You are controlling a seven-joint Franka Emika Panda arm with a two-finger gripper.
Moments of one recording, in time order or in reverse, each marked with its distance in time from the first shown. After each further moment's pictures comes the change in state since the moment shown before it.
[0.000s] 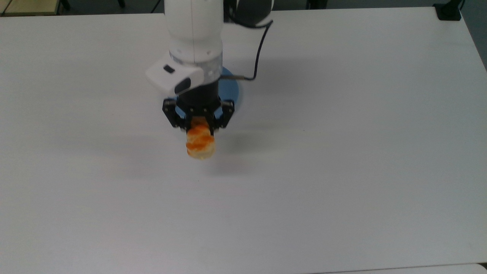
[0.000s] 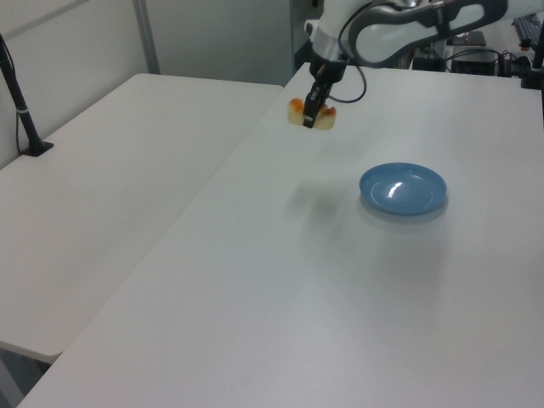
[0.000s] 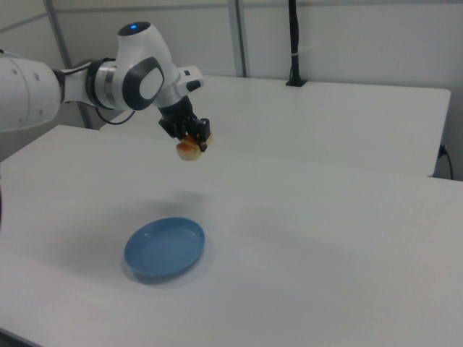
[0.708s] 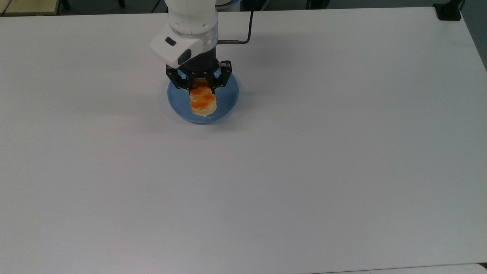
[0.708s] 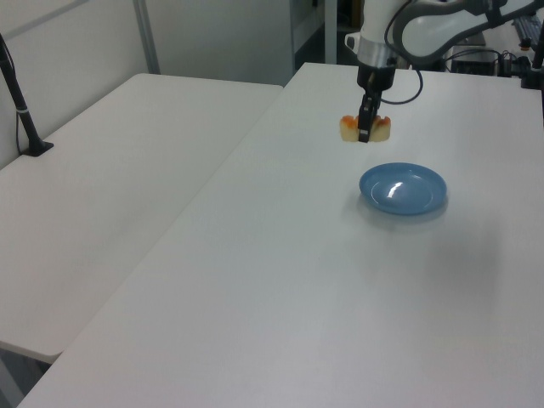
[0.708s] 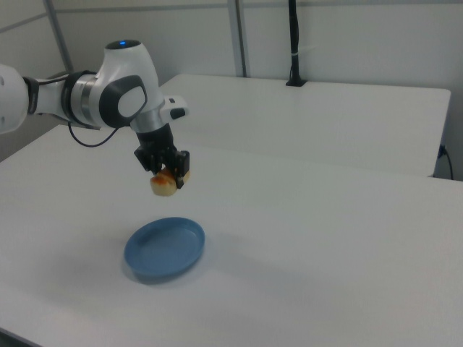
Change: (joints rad) arm 0.002 -0.225 0.002 -0.331 0.000 -0.102 -0.064
